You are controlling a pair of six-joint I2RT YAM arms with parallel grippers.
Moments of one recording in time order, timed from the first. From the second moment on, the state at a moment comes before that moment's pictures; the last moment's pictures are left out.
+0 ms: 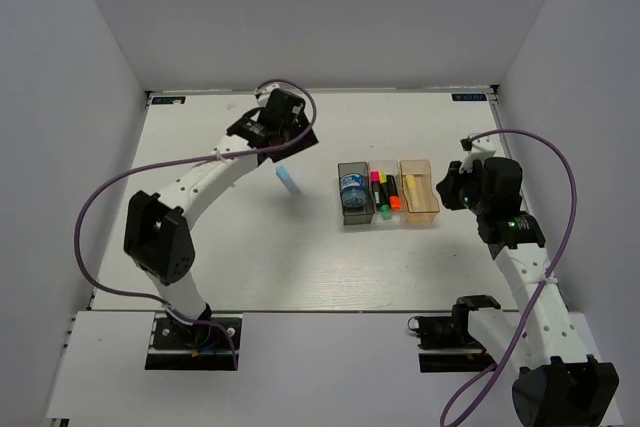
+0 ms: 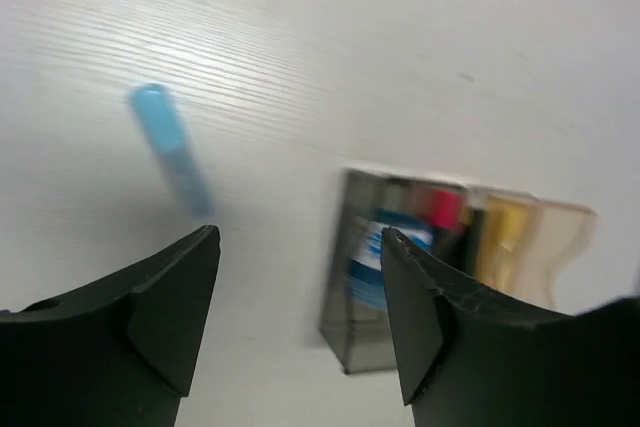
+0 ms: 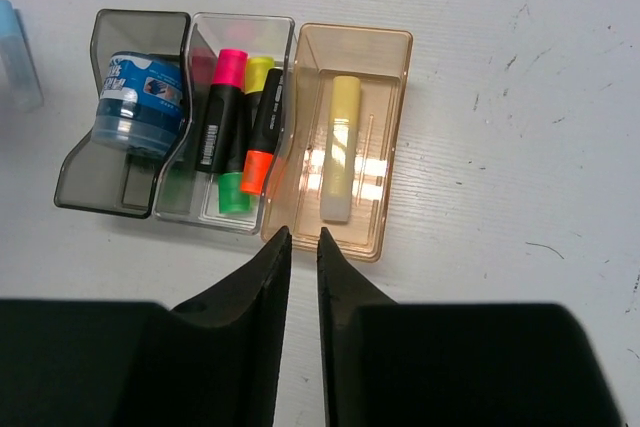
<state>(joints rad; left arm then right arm) -0.60 1.70 1.51 -0.56 -0.22 -0.81 0.10 0.83 0.74 -0.42 -0.21 0.04</state>
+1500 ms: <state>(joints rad) -0.52 2.21 1.74 -0.94 -0.29 -0.87 0.09 0.85 0.74 -0.42 -0.20 0.04</state>
